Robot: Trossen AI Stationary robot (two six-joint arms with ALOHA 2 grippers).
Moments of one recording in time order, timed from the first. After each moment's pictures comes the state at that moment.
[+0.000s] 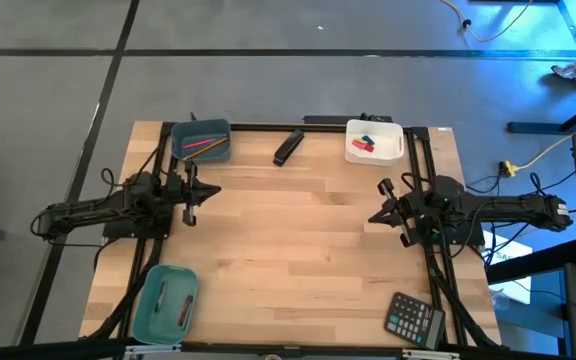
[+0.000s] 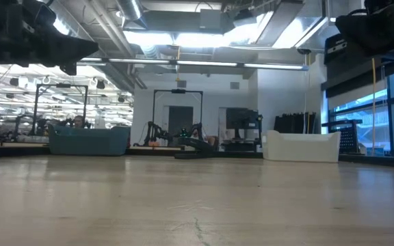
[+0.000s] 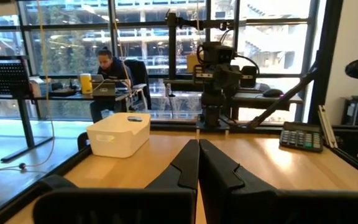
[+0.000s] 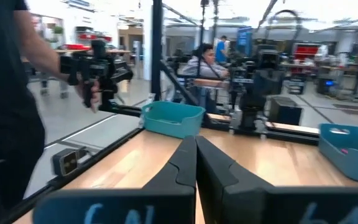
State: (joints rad) left arm 0.24 0.05 0.01 0.17 0.11 -0.02; right arm -0.11 0.39 0.08 0.42 -0.46 -0.01
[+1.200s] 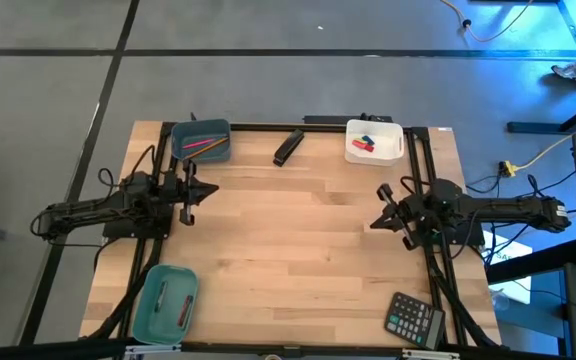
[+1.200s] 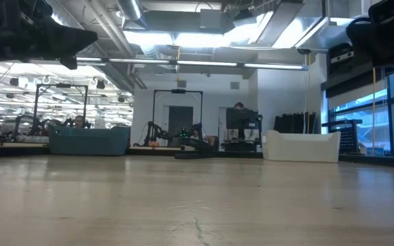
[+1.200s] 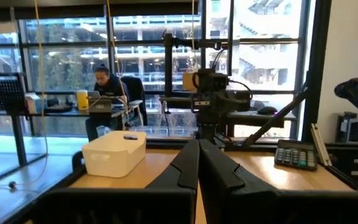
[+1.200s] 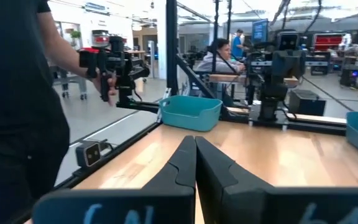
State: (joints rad) left arm 0.24 0.05 0.01 0.24 0.12 -0.04; right arm -0.11 0.35 0.01 0.44 -0.53 0.05
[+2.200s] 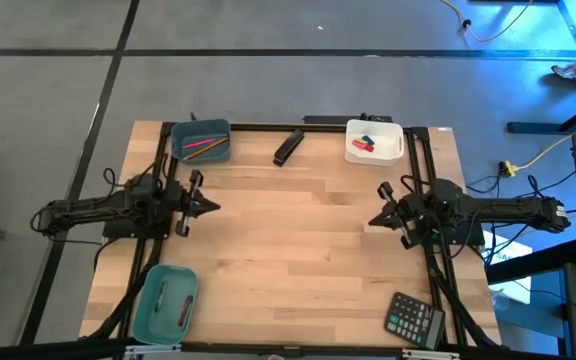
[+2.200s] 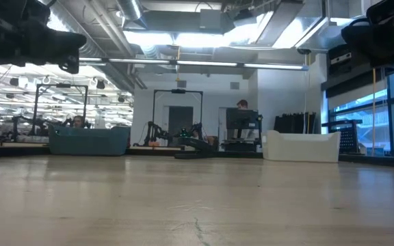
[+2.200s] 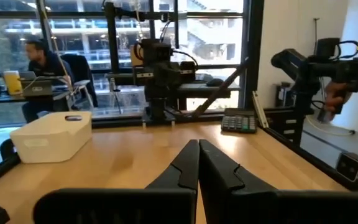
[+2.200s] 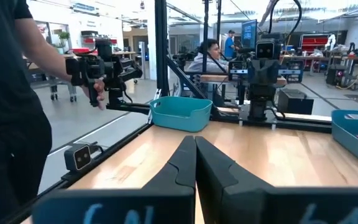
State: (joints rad) left arm 0.19 0.05 0.01 0.14 0.31 -0.02; right arm -0.11 0.34 0.01 0.43 -0.48 0.05
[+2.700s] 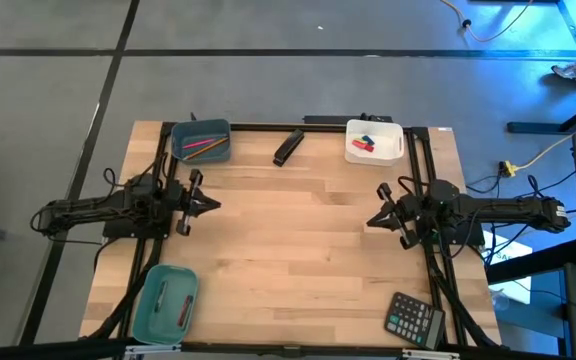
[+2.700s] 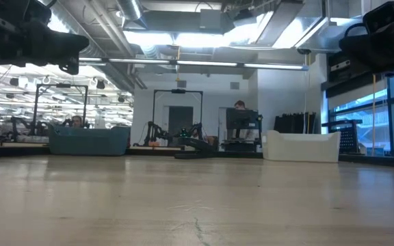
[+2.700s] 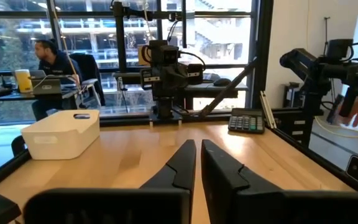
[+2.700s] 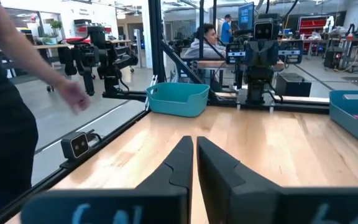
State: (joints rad) left arm 0.19 0.05 0.01 0.14 0.27 -0.02; right arm -0.11 0.34 0.01 0.36 -0.46 0.05
